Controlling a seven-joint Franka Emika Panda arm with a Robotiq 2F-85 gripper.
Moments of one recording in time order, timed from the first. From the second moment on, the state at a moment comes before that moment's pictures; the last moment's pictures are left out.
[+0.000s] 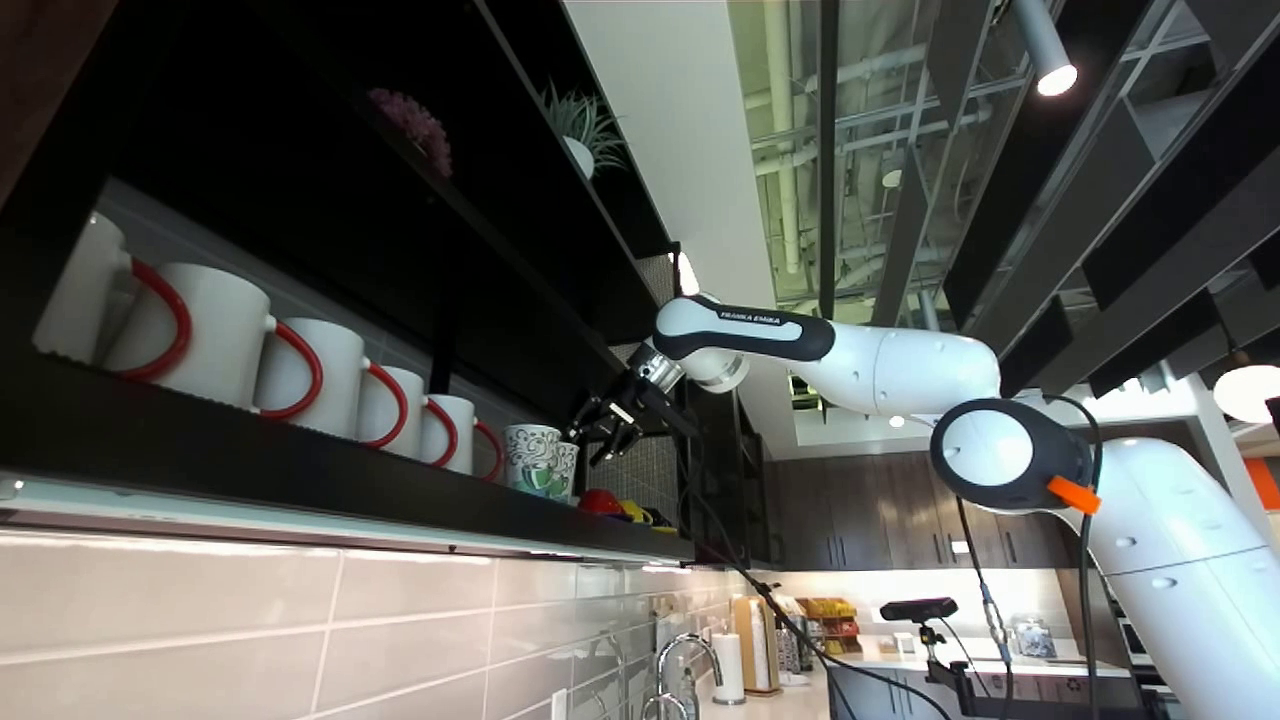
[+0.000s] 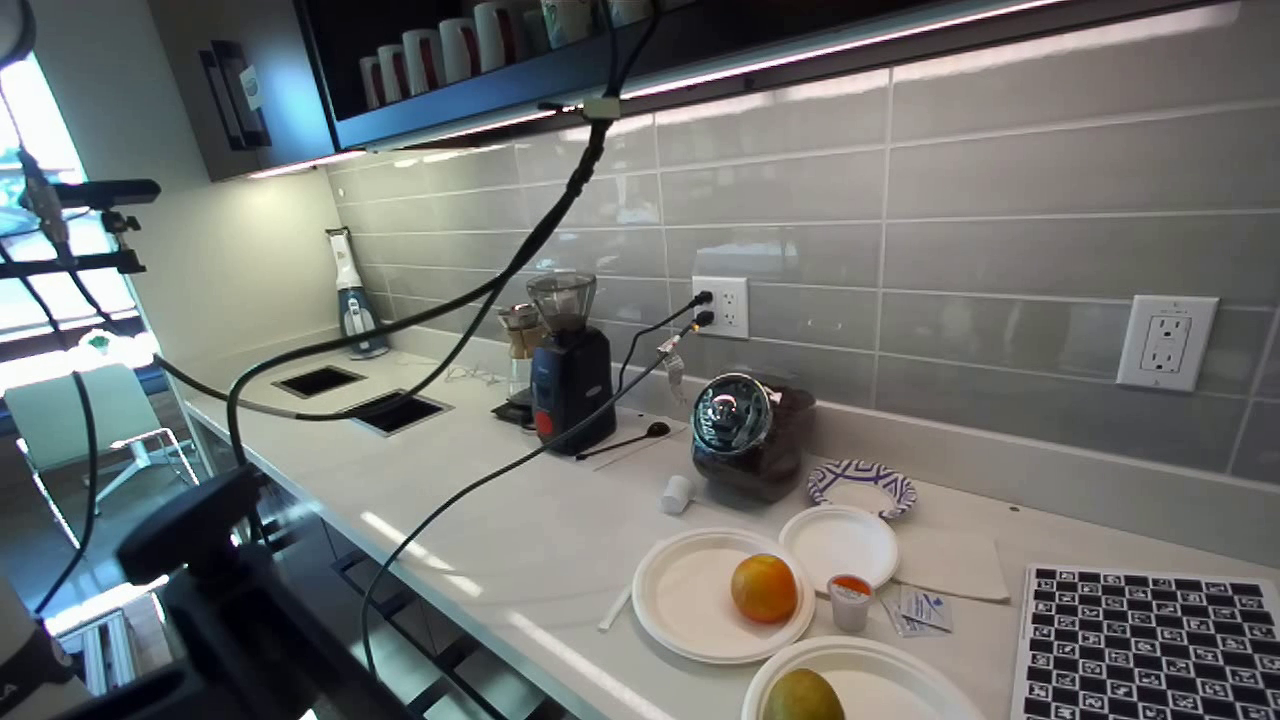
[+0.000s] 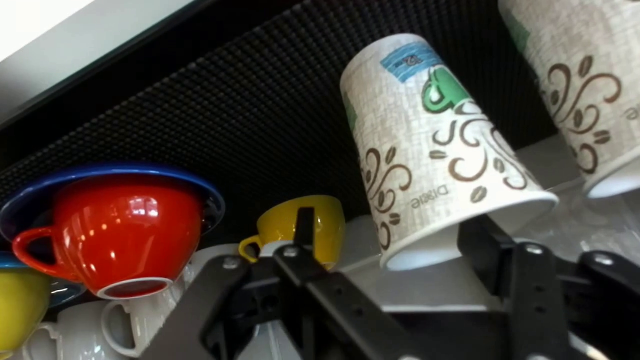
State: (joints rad) arm -0.16 0.20 -0.19 -1.02 0.23 2.02 0.12
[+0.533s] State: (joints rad) arm -0.17 0.20 -0.19 -0.98 0.23 2.00 0.12
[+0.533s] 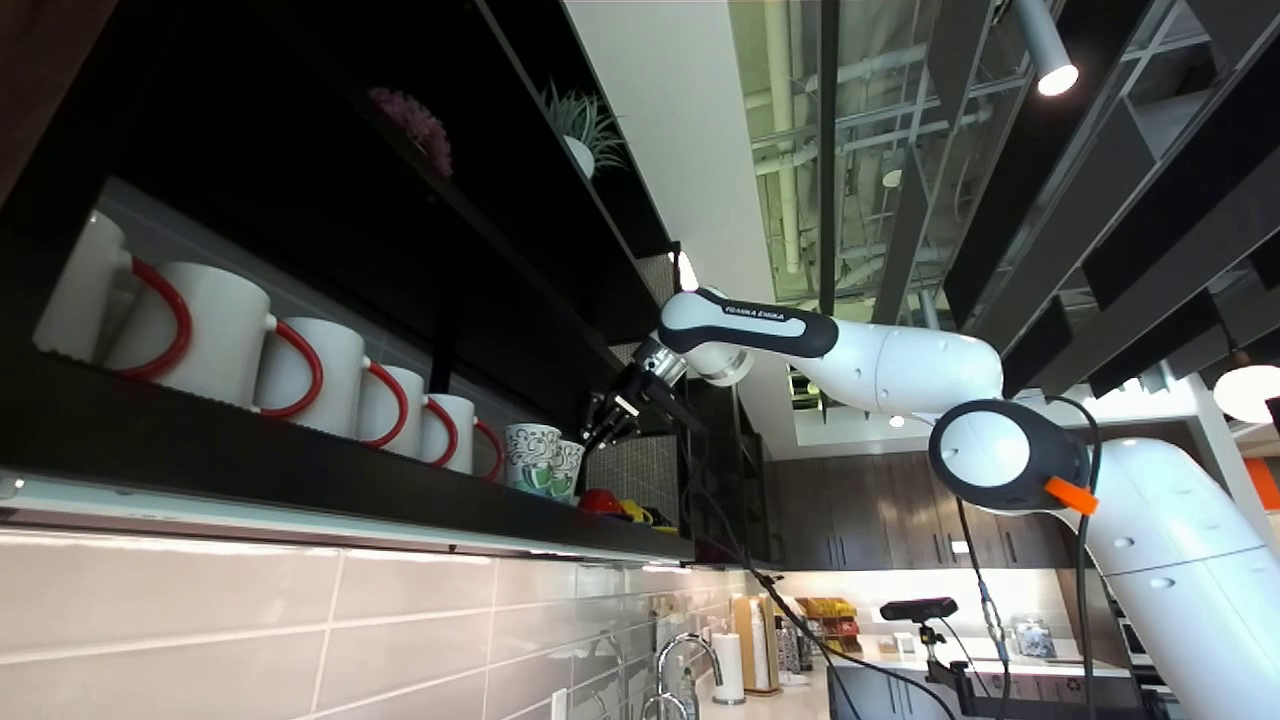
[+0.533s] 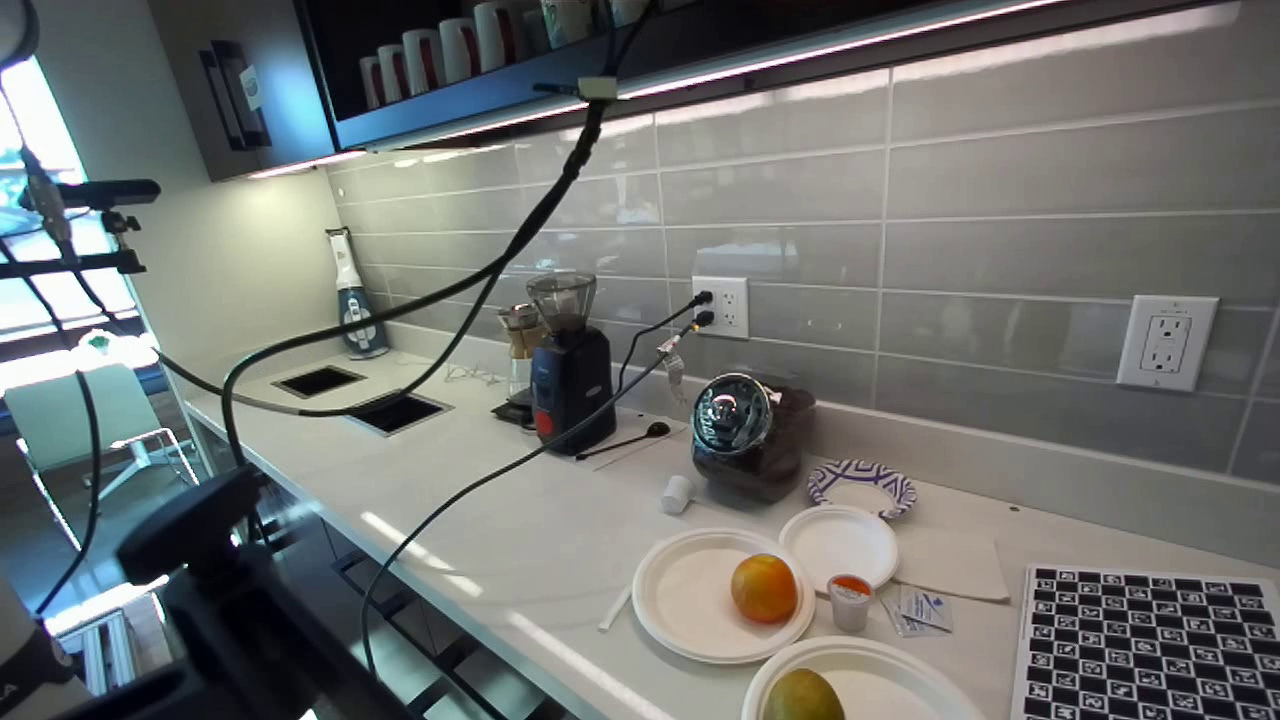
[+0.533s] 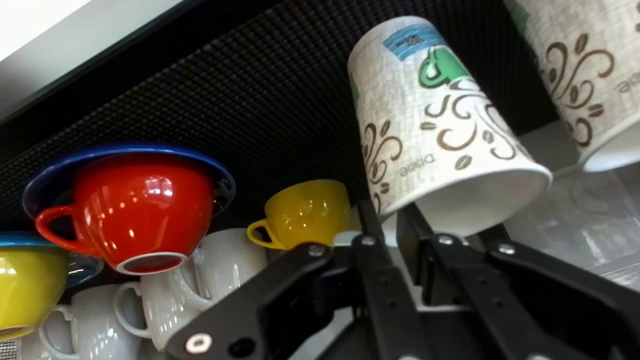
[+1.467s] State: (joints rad) arm -0.19 0.20 -0.20 -0.93 0.23 1.99 0.13
